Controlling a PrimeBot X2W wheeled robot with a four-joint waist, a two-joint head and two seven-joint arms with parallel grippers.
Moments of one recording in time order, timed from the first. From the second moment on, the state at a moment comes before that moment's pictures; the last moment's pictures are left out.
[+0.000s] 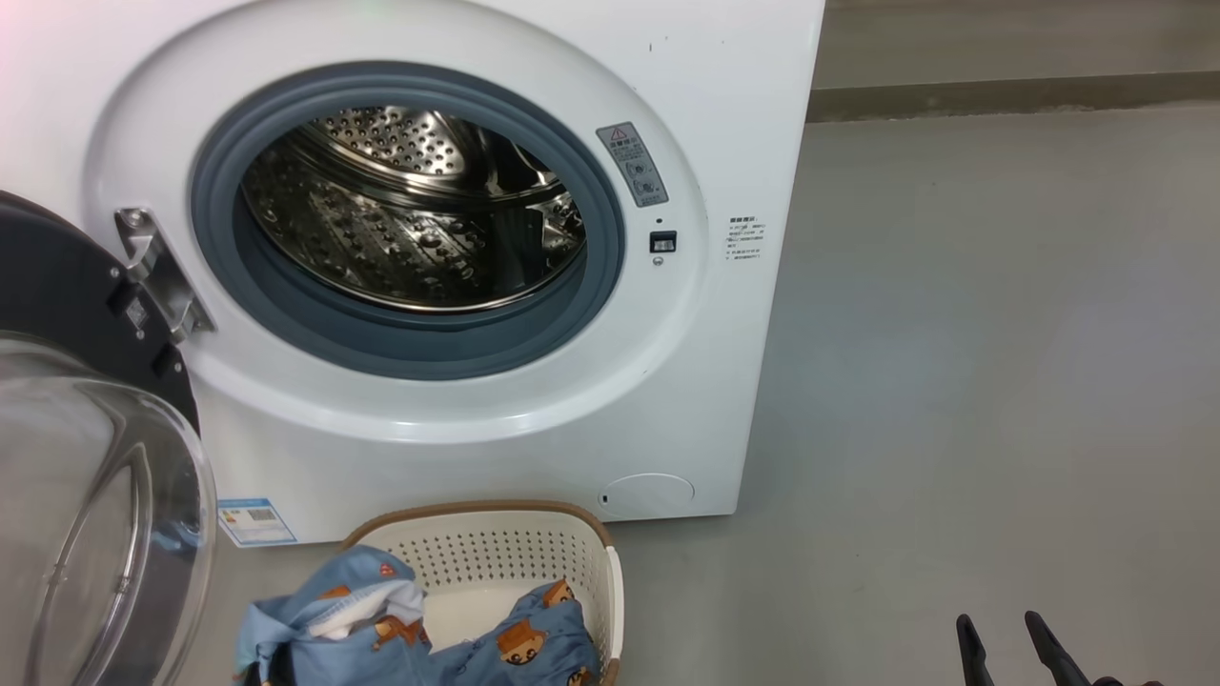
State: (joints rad) left arm 0.20 0.05 -0.06 0.11 -0.25 0.07 -0.25; right arm 0.19 -0.04 -0.12 0.16 0.16 0.13 -0.25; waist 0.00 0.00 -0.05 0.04
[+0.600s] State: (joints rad) left arm 0.15 0.05 -0.10 0.11 -0.29 0.08 -0.25; right arm 0.18 -0.04 -0.11 0.16 0.16 0.13 -0.25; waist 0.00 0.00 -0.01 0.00
